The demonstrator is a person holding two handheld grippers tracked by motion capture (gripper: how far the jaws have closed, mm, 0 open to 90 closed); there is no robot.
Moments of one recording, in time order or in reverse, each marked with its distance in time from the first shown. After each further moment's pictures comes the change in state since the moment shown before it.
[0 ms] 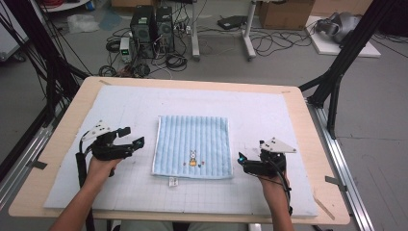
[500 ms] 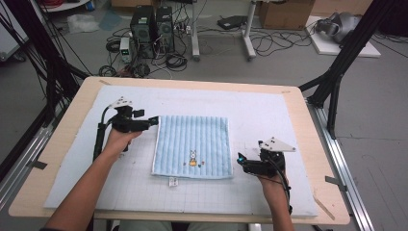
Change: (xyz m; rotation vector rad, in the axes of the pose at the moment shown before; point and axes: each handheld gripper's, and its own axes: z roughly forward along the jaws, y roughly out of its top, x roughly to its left) left arm 0.031 0.038 0.091 0.174 0.047 -0.031; right arm -0.001 -0.003 0.008 0.013 0.034 0.005
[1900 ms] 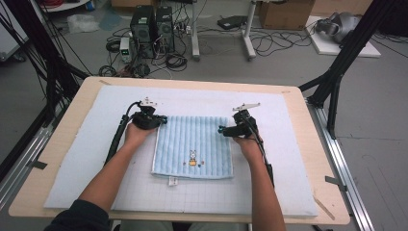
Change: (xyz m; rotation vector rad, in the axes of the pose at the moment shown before) left arm 0.000 -0.010 0.058 0.171 0.035 0.144; right arm -0.030 0.067 0.137 0.219 0.096 0.035
